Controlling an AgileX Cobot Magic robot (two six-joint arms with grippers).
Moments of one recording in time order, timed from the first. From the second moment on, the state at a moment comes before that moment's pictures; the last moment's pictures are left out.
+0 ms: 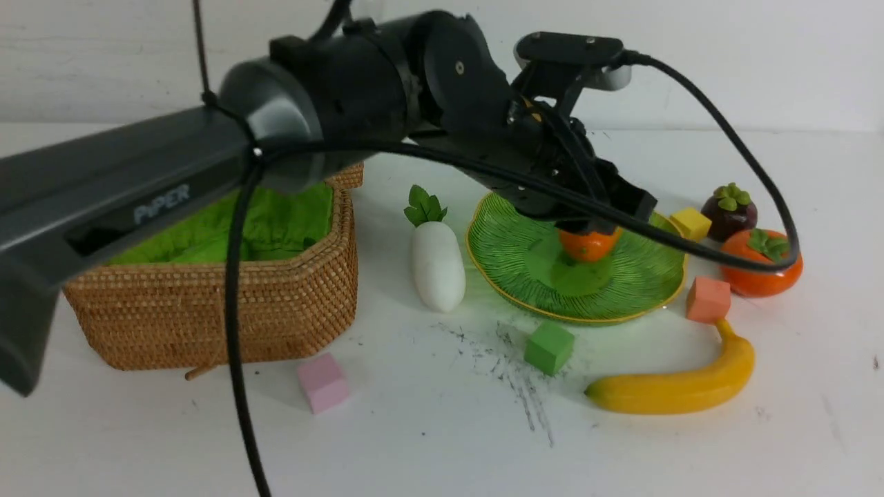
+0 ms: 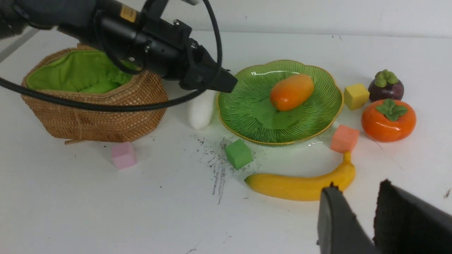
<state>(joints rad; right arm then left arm) 0.48 0.42 -1.08 -0.08 1.12 0.21 -0.66 1.93 -1.79 -0.39 0.71 0.19</state>
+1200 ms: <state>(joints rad) 0.48 0.42 -1.08 -0.05 1.16 0.16 -0.55 2.31 -2.13 0.18 1.02 -0.44</state>
